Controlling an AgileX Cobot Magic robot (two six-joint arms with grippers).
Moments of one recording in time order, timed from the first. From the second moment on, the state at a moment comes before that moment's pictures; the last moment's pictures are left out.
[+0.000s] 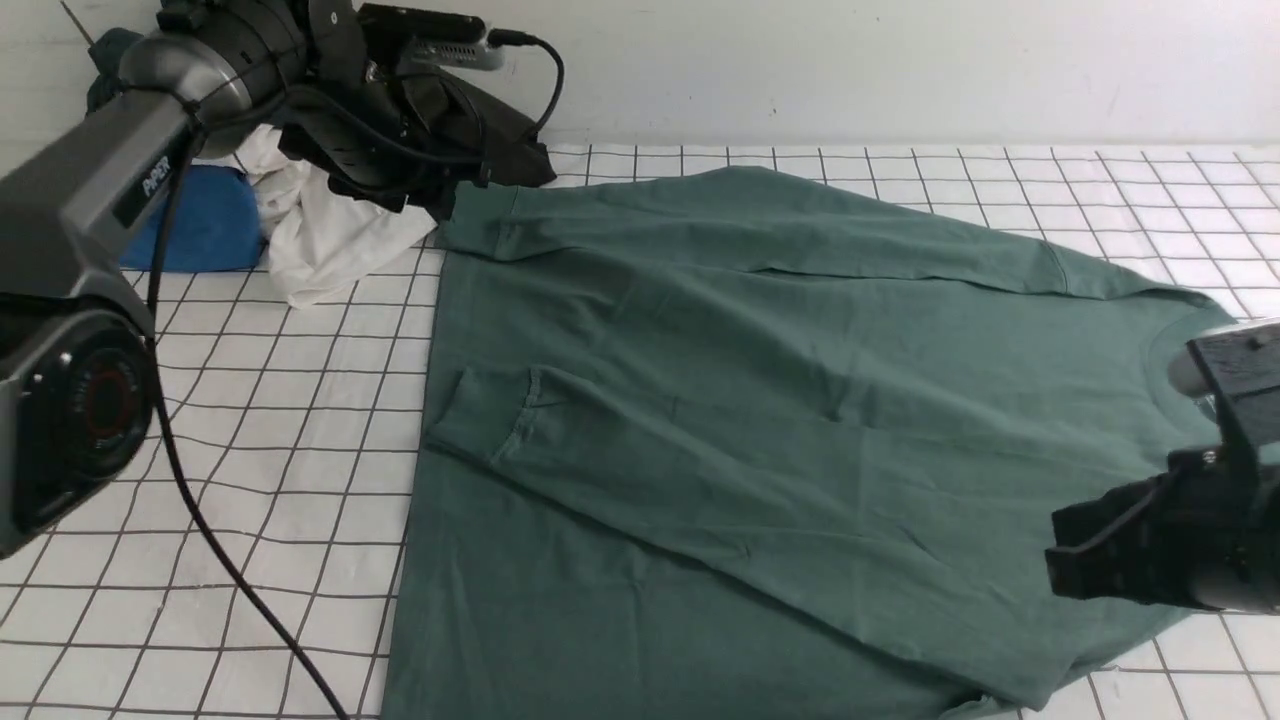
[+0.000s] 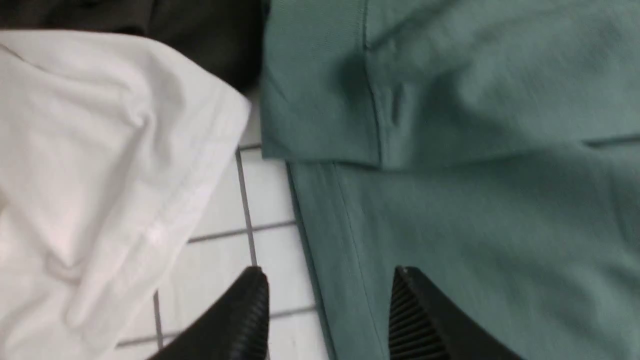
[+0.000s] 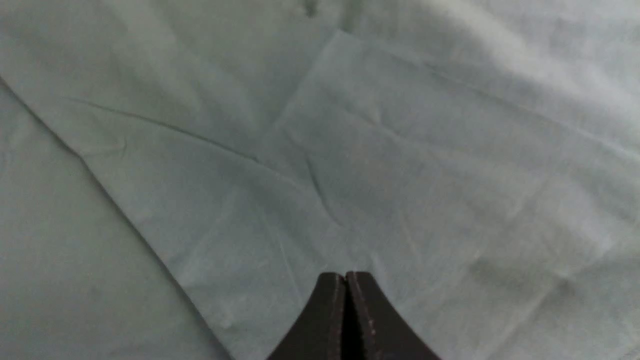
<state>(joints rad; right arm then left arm) 0.25 1.20 -0.59 0.34 0.44 -0.31 -0.12 2.42 -2.37 -0.12 0.99 0.06</state>
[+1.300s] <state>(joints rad) 0.32 1.30 -0.60 0.41 0.43 -0.41 -0.14 2.58 -2.69 -0.17 1.19 0.04</state>
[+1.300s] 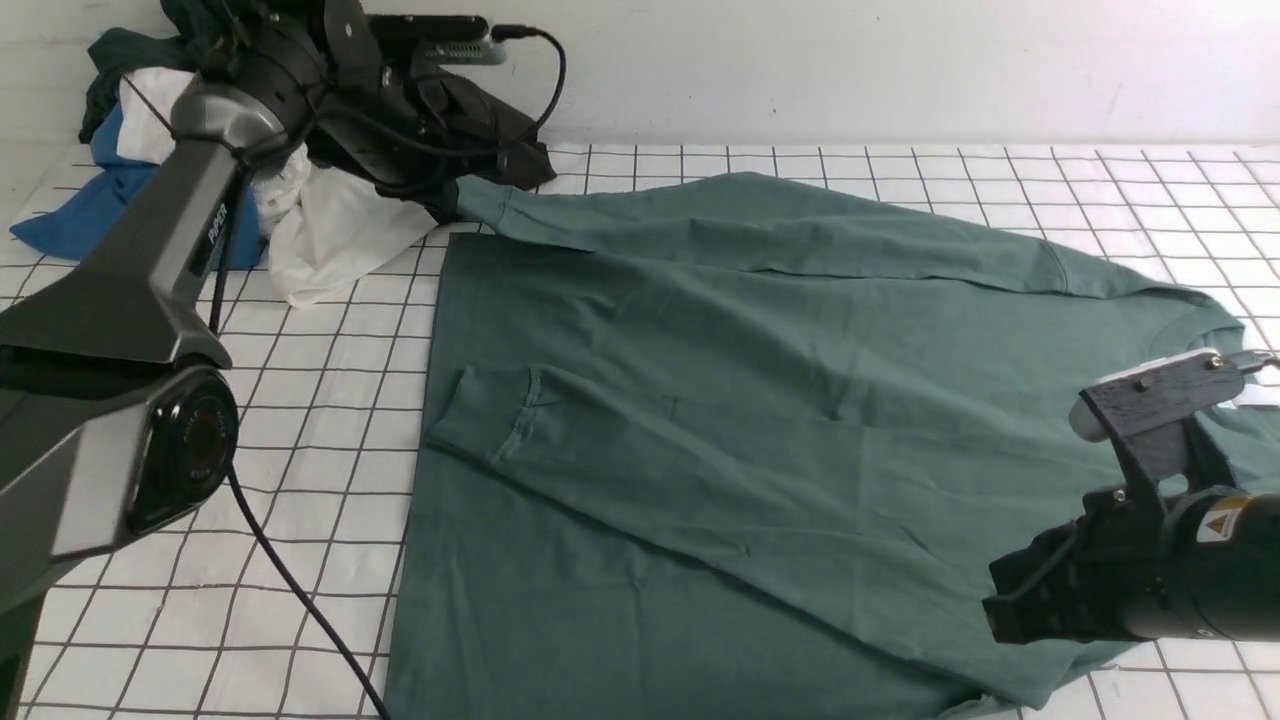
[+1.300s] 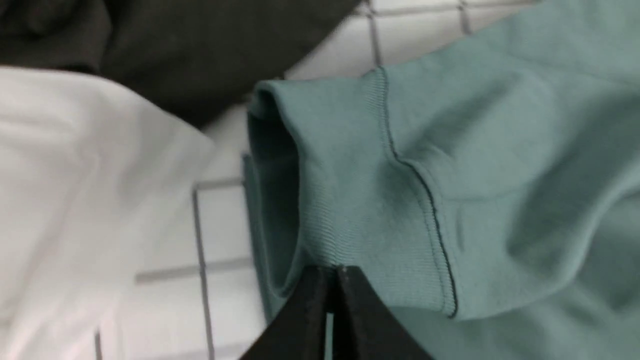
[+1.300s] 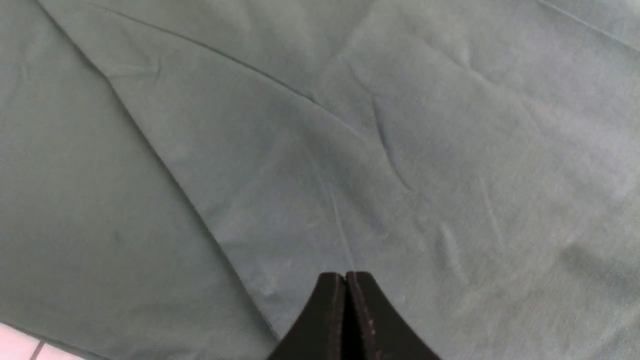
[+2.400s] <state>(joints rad) 0.32 1.16 -0.60 0.37 0.47 -0.45 -0.30 1.92 -1.46 -0.12 0.77 0.12</state>
